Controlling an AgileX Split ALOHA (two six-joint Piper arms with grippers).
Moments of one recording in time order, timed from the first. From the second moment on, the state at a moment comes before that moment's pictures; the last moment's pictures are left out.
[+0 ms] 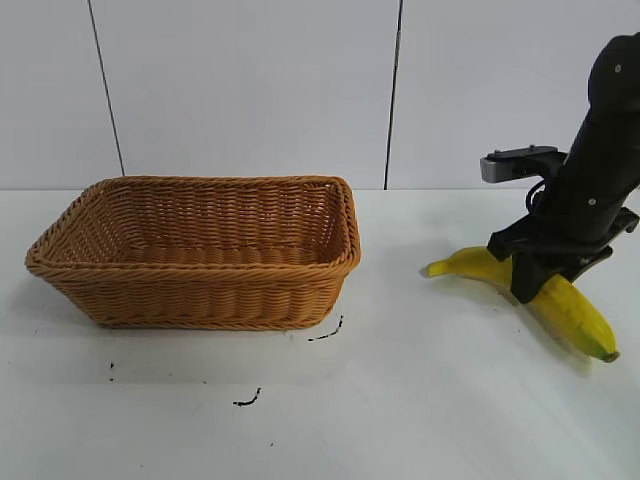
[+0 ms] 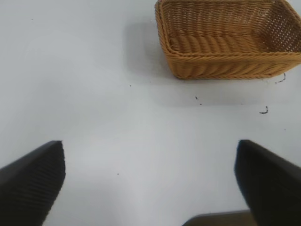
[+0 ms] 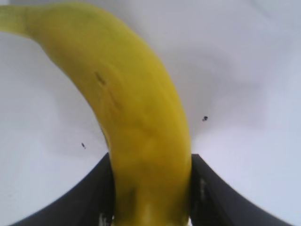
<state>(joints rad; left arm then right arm) -0.02 0.00 -0.49 -0.06 1.07 0.06 0.06 2.08 -1.37 0.10 0.74 -0.33</state>
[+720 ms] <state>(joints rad) -0.02 0.00 -0.49 -0.06 1.07 0.06 0.32 2.15 -2.11 0.02 1.20 -0.33</state>
